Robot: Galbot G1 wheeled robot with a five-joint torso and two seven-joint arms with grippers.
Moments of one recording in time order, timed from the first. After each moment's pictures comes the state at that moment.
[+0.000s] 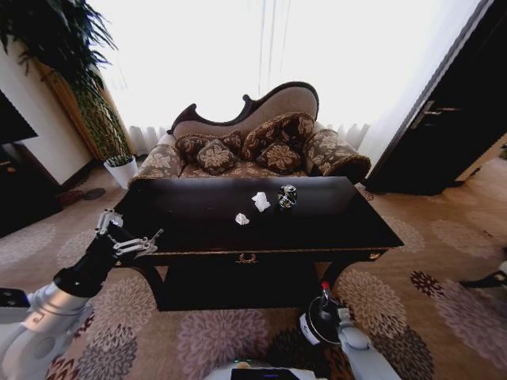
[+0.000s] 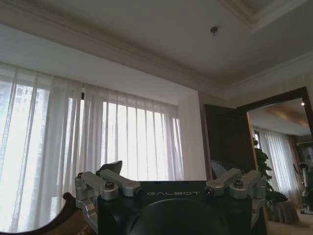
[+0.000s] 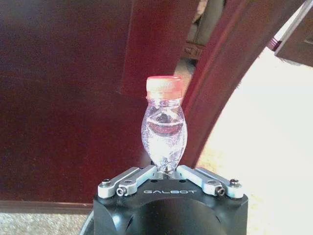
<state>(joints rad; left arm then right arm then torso) 1.63 -1.15 -1.17 -2.45 -0.93 0.08 0.63 -1.14 1.21 0.54 0.85 0.12 0.13 -0.06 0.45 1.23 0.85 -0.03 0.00</state>
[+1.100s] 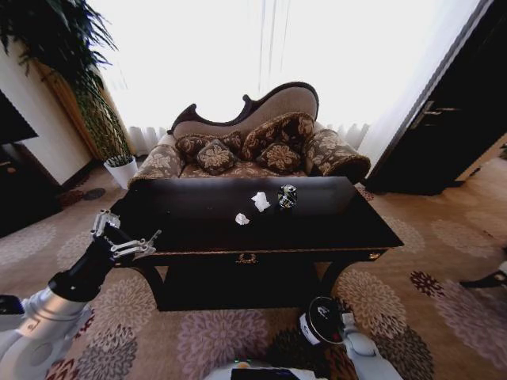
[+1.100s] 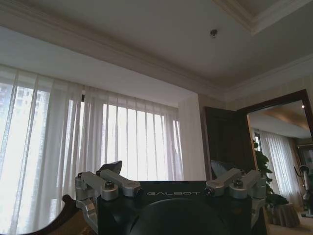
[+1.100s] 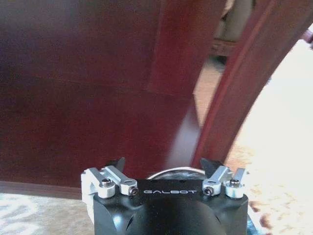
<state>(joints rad) 1.65 -1.19 -1.17 -2.48 -0.92 0.08 0.64 -1.24 1.23 0.55 0.96 0.15 0.12 -0.17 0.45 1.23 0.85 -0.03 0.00</state>
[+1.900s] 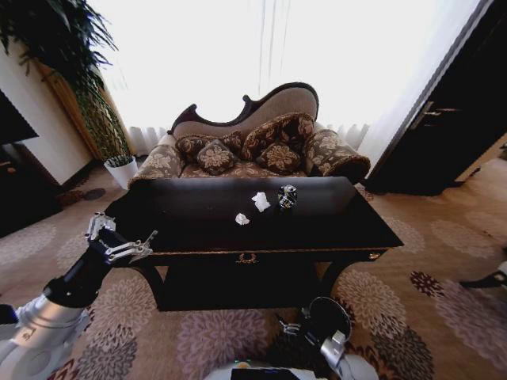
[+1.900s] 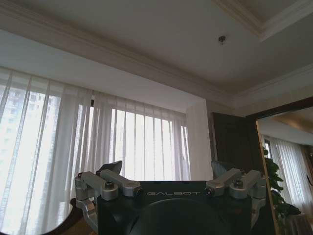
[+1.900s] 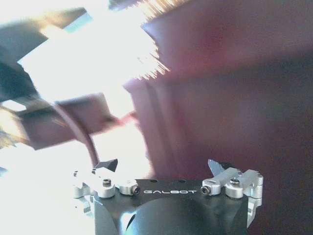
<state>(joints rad) 1.67 -1.24 -1.18 -2.50 -0.92 0.07 0.63 -1.53 1.32 0.61 1.45 0.39 0.35 -1.01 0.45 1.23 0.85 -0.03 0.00</state>
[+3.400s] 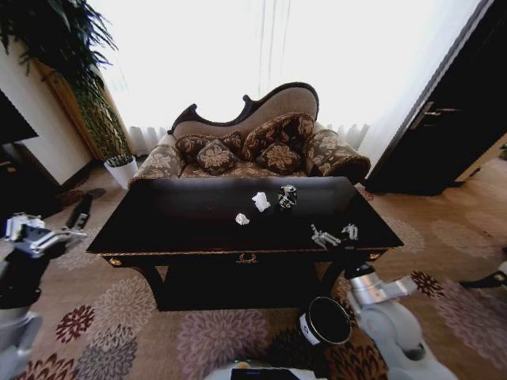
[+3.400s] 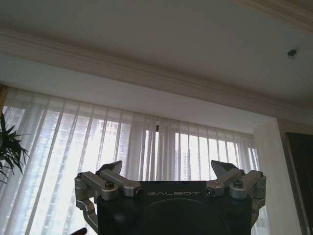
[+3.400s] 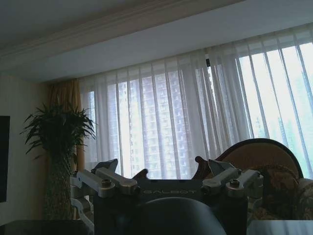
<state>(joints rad) 1.64 -1.26 -1.43 -2.38 -1.09 0.03 0.53 -1.53 1.06 0.69 2.29 0.66 0.10 -0.11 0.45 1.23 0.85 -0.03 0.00</state>
